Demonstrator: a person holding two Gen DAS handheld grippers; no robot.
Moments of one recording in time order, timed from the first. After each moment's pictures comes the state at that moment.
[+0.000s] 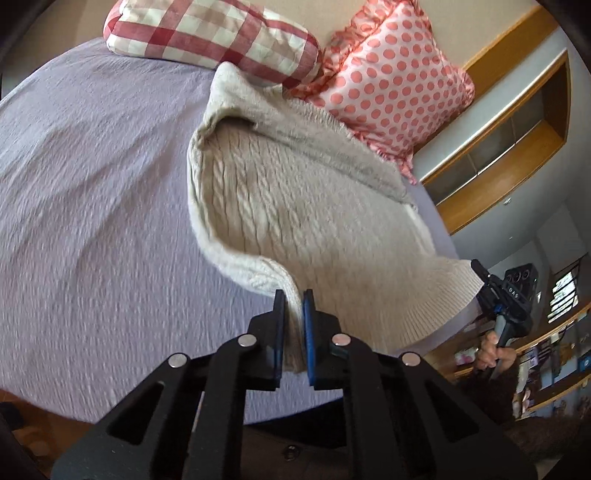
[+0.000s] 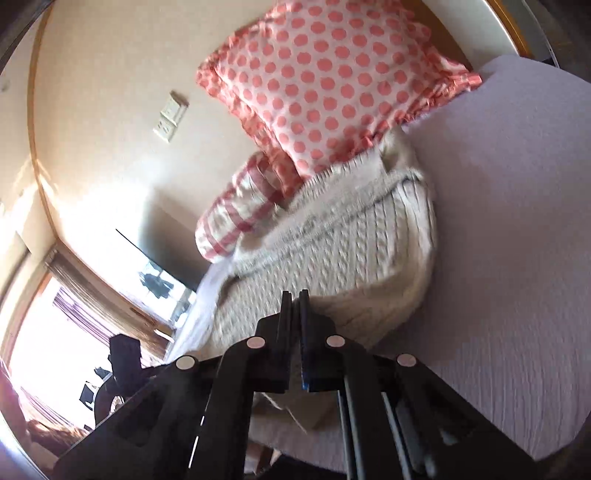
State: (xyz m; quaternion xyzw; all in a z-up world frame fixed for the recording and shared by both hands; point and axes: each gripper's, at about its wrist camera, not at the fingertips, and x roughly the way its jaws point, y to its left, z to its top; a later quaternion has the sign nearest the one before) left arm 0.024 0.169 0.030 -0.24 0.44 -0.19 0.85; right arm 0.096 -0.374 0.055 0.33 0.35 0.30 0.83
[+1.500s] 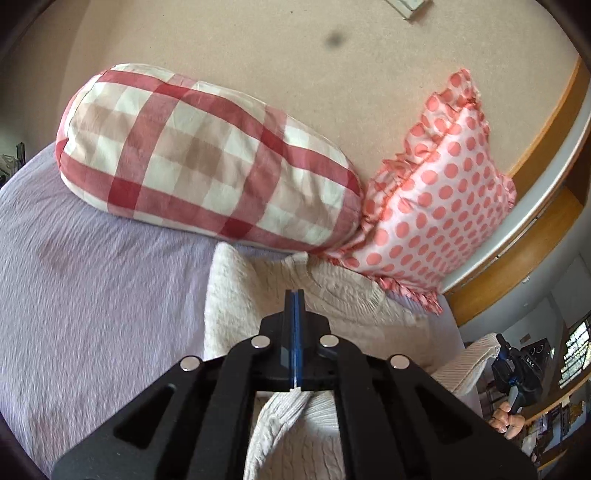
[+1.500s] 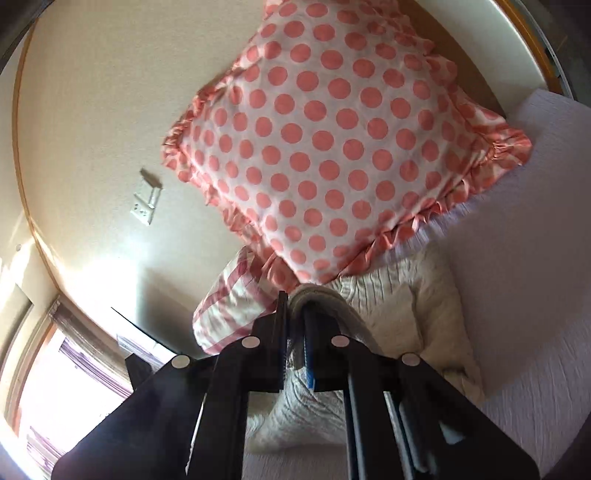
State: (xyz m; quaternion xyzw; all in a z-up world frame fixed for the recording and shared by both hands) left arm 0.249 0.208 0.095 -0.25 0.35 -0.10 0.90; right arm 0.290 -0.362 0.083 0.38 0.31 0.25 0.83
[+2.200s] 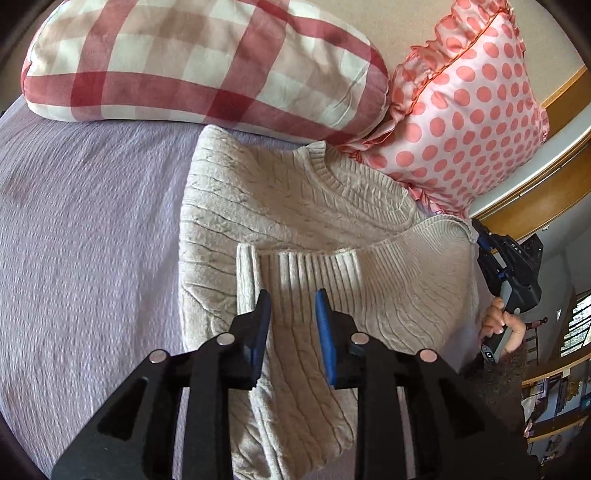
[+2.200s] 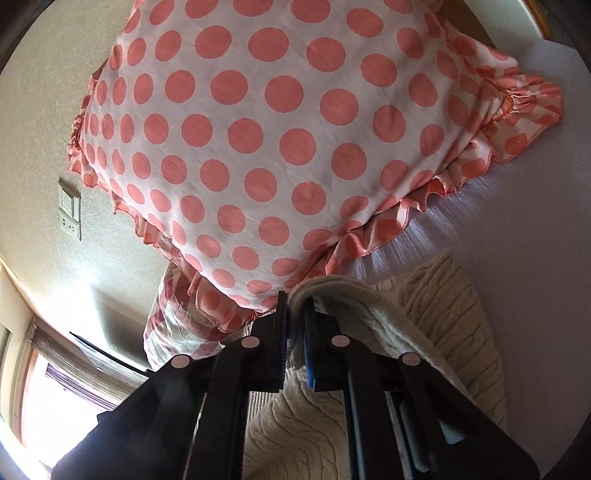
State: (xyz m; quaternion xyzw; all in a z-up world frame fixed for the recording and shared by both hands) left arm 0.255 0.165 0.027 -0.20 0.50 -0.13 0.83; right arm 0.373 -0.325 0.012 0.39 0.37 0.20 0.82
